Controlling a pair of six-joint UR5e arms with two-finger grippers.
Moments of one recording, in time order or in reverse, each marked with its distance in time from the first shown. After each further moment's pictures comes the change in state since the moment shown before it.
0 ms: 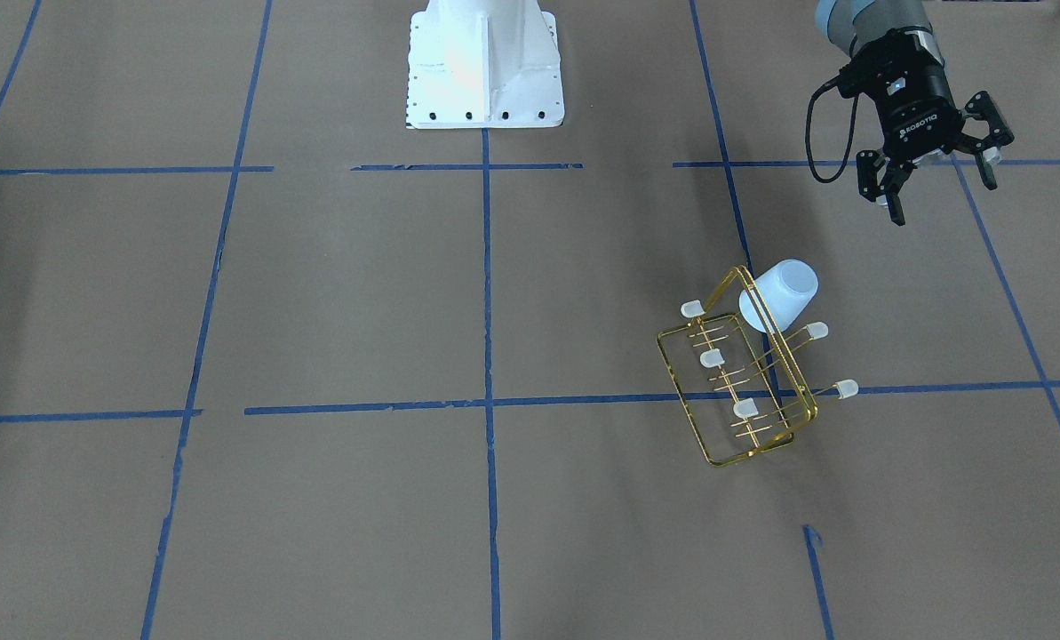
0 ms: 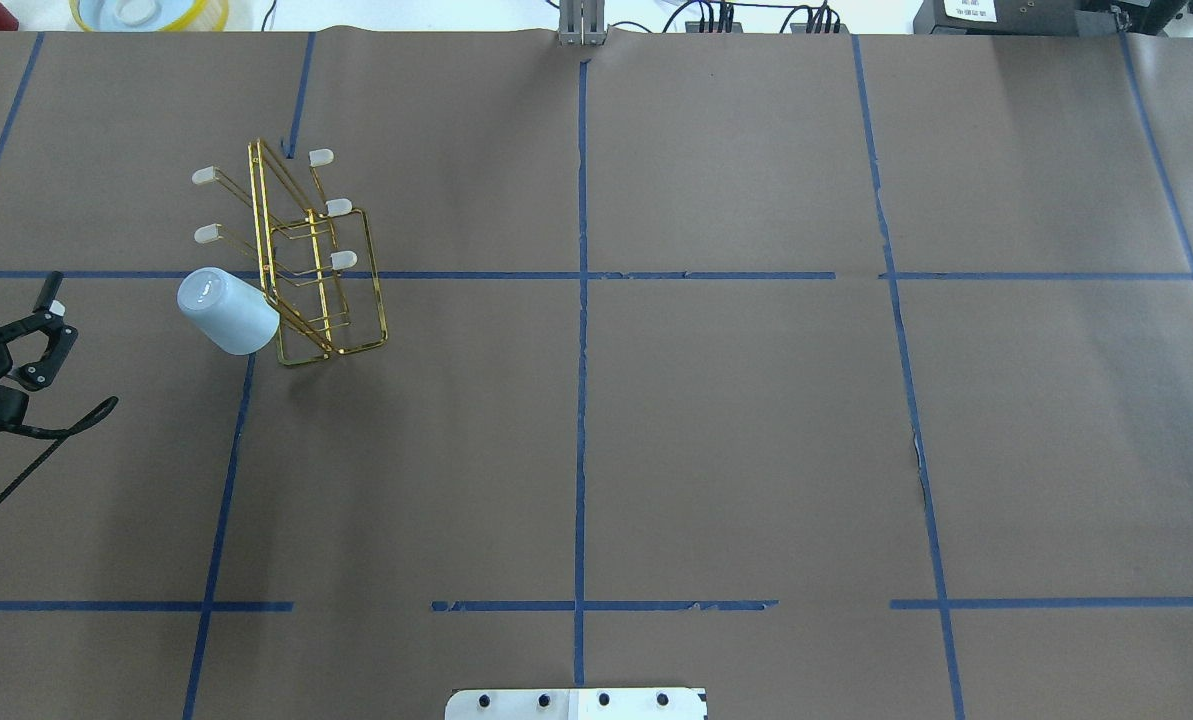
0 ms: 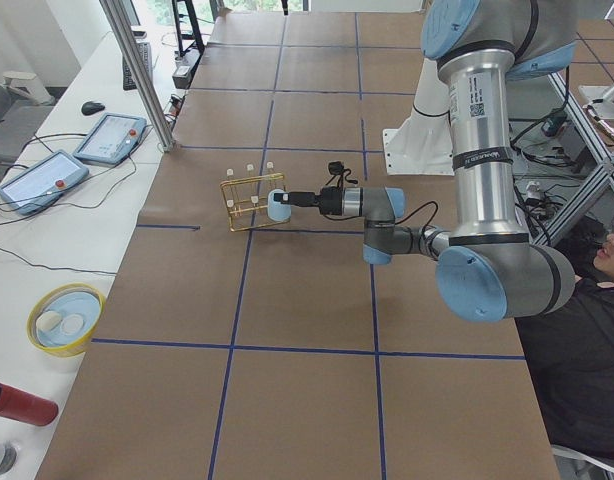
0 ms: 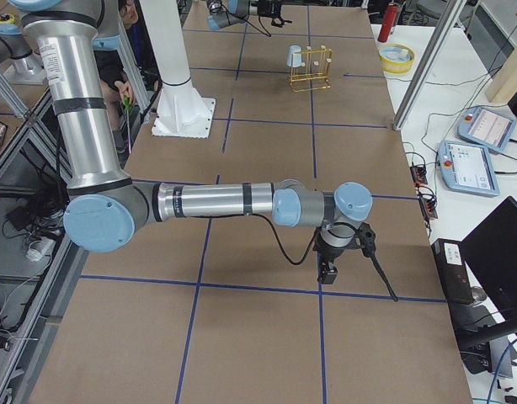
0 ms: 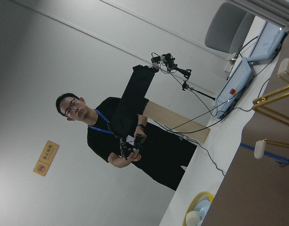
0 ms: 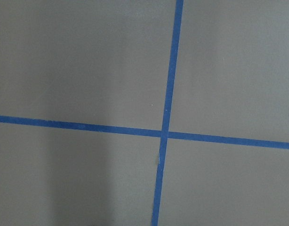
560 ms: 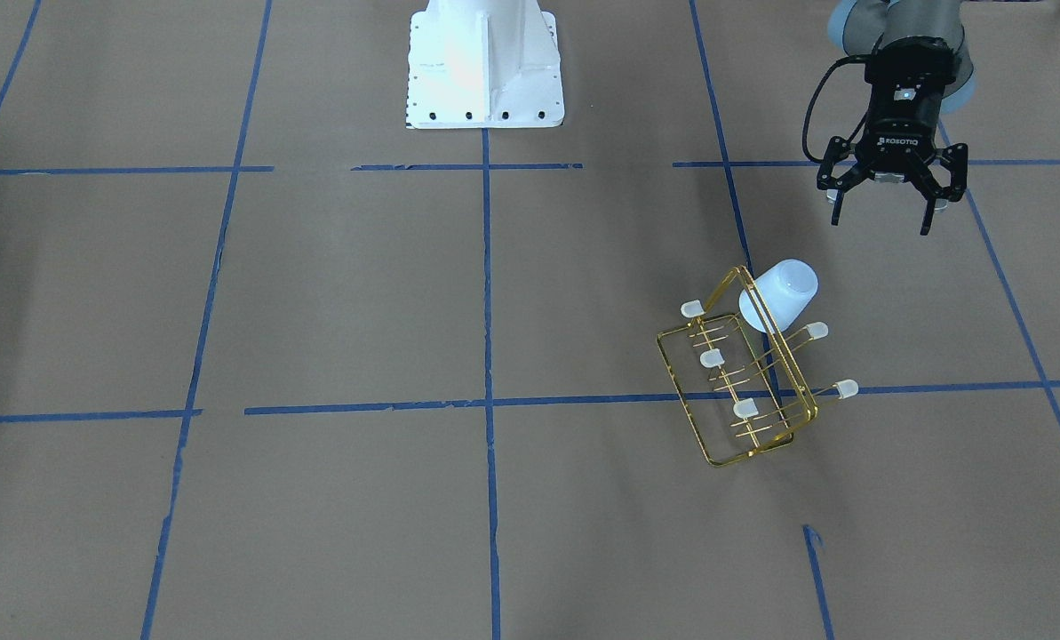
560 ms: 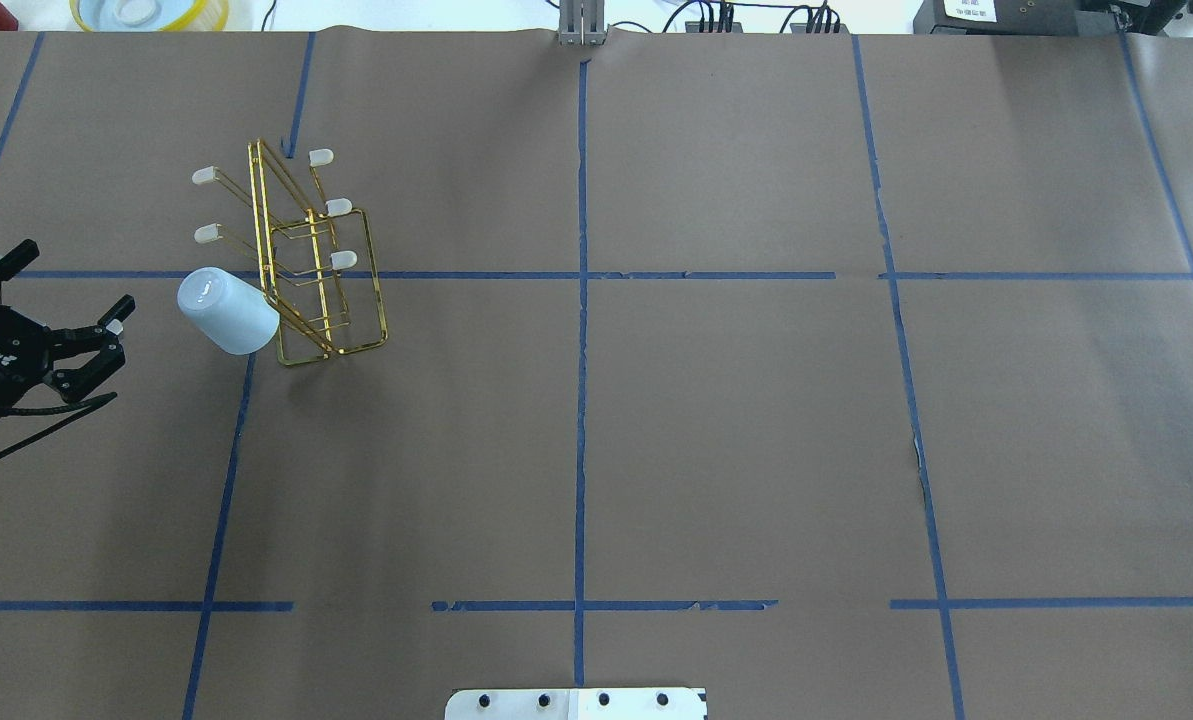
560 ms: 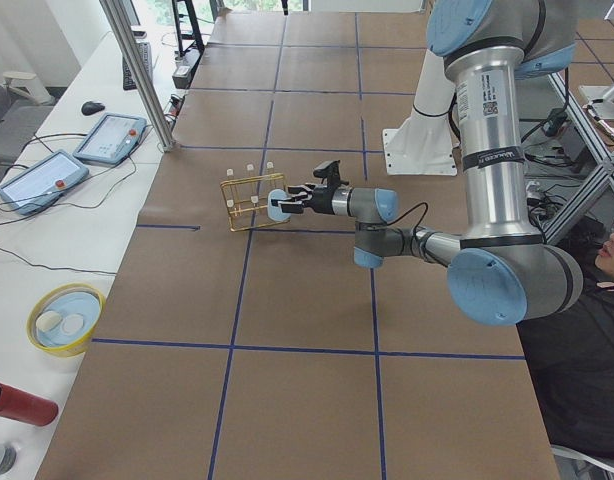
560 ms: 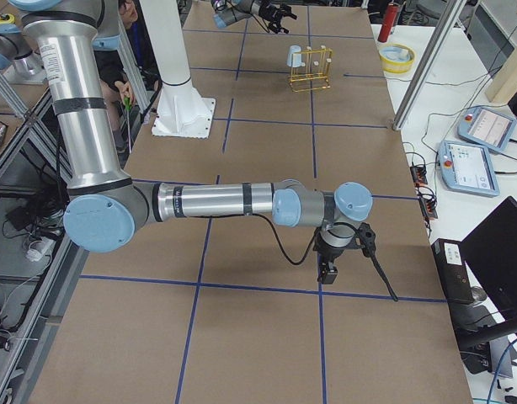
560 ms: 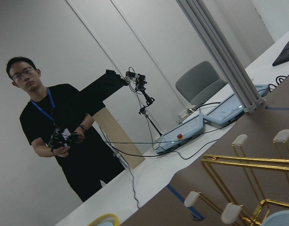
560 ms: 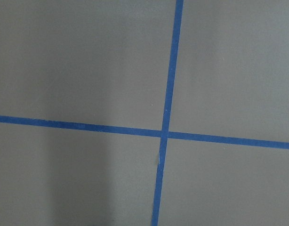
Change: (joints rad) left arm -0.144 0.001 0.011 -0.012 -0.505 -0.446; right arm 0.000 0.000 0.000 0.000 0.000 0.000
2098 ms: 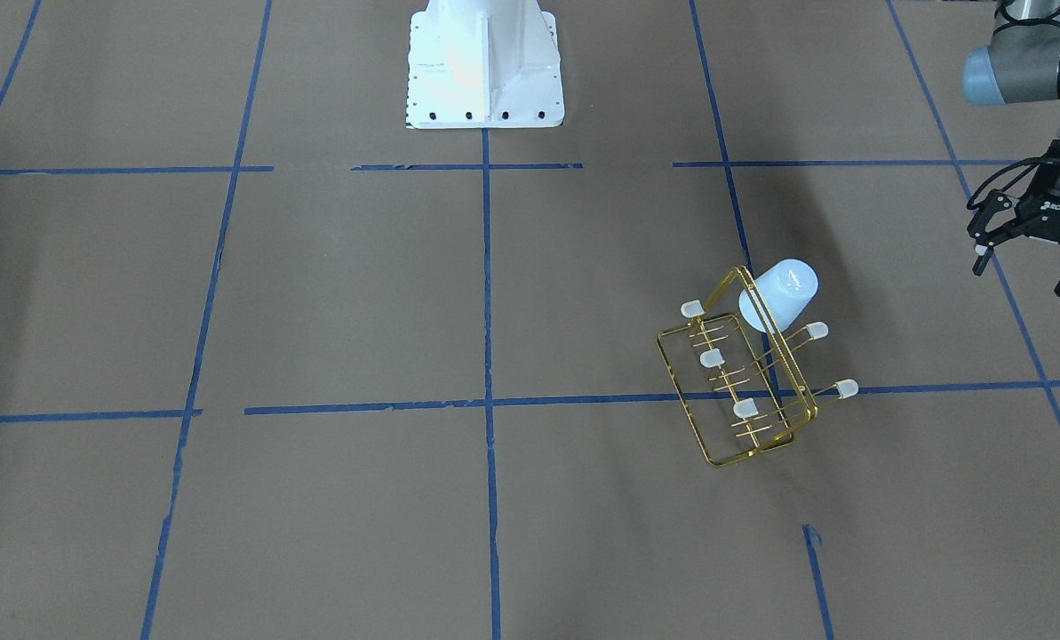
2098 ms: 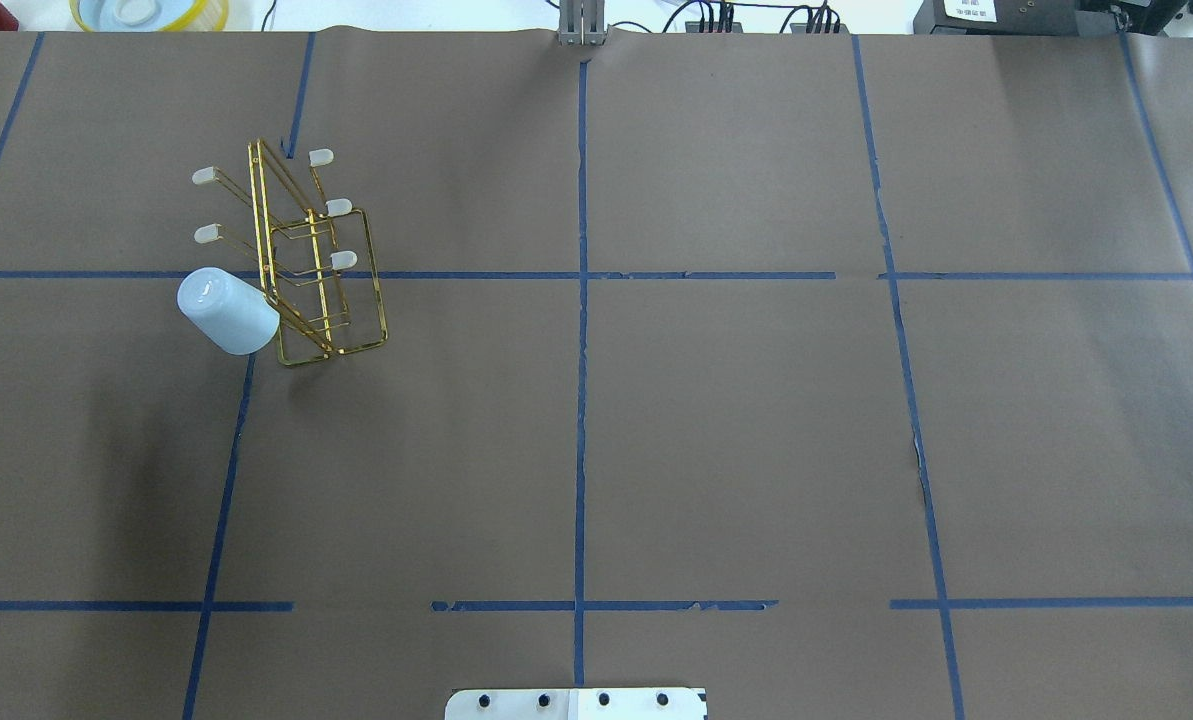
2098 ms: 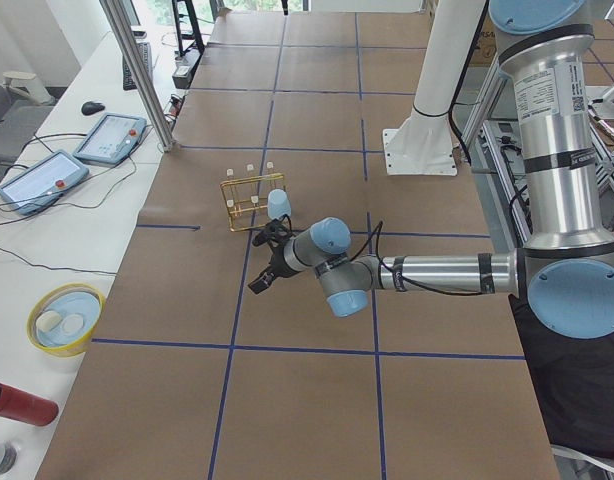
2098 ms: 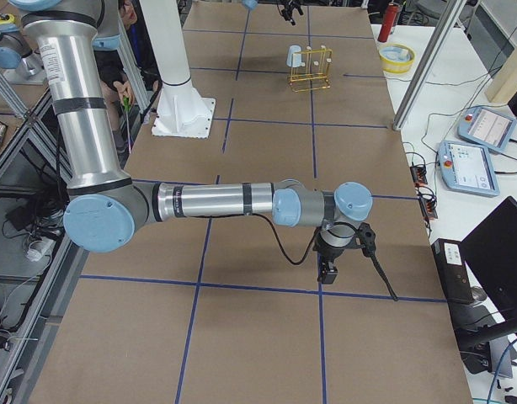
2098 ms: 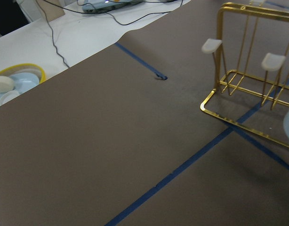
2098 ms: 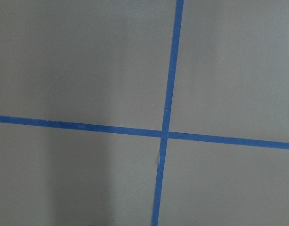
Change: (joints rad) left arm -0.627 -0.032 0.153 0.501 -0.962 -0.041; right arm 0.000 0.000 0.000 0.000 0.000 0.000
